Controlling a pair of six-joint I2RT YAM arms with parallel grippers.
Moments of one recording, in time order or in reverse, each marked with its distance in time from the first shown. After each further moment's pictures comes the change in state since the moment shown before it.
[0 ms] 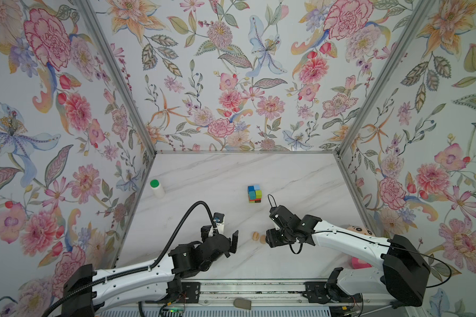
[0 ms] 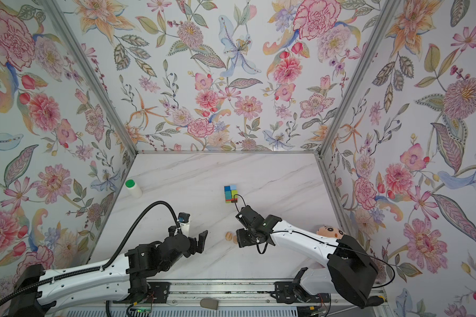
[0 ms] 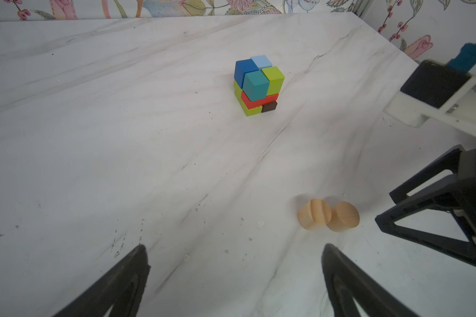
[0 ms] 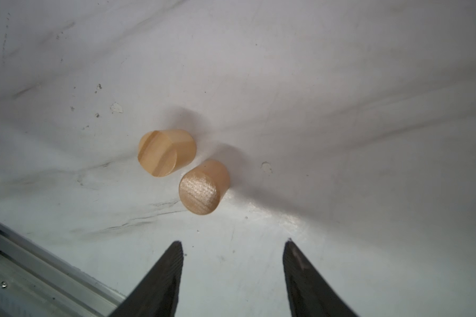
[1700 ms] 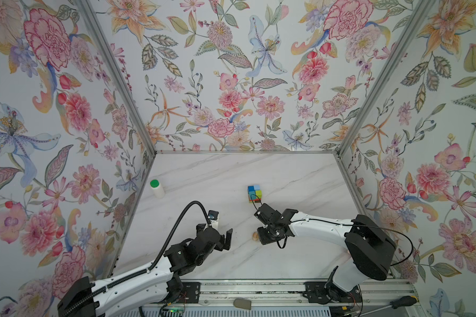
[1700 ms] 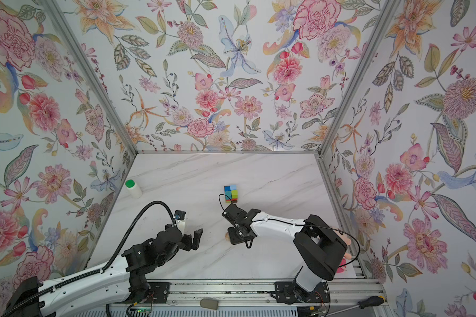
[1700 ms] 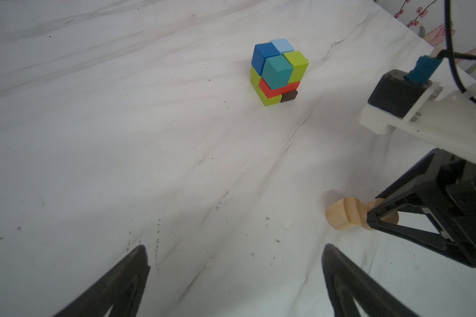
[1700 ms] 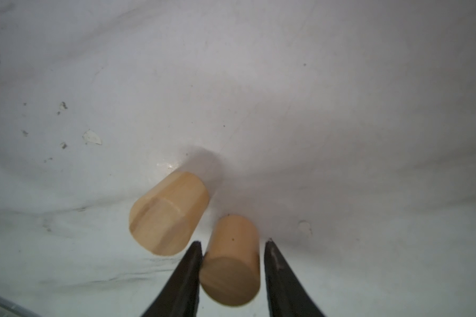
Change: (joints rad) left arm 0.196 -0.066 -0.099 0.078 0.169 0.114; right arm 0.036 0.269 0.156 0.001 0.027 -0.005
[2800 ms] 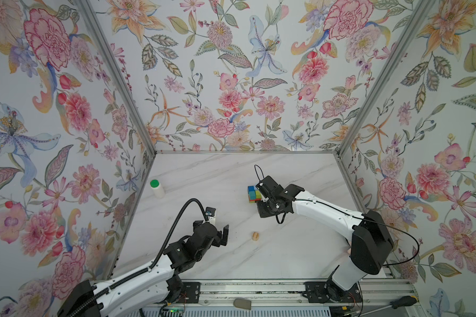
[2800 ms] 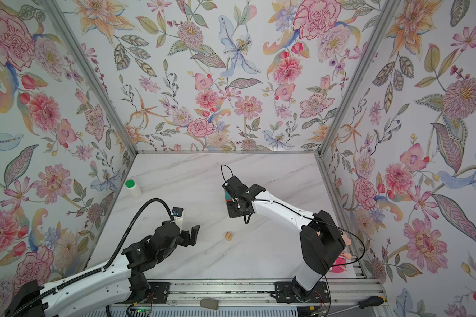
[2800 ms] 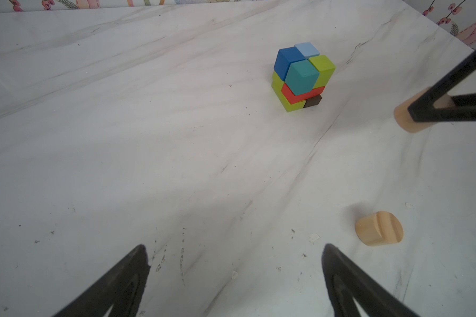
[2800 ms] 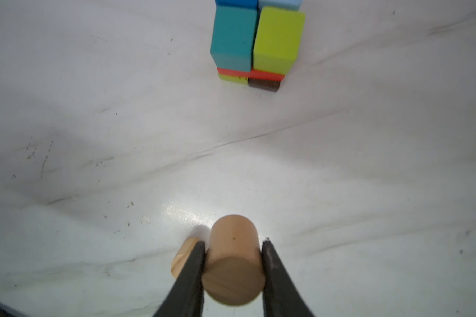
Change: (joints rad) left arm 0.108 0.028 0.005 0.024 0.030 0.081; right arm -0.153 0.065 0.409 -0.197 0.087 -0.146
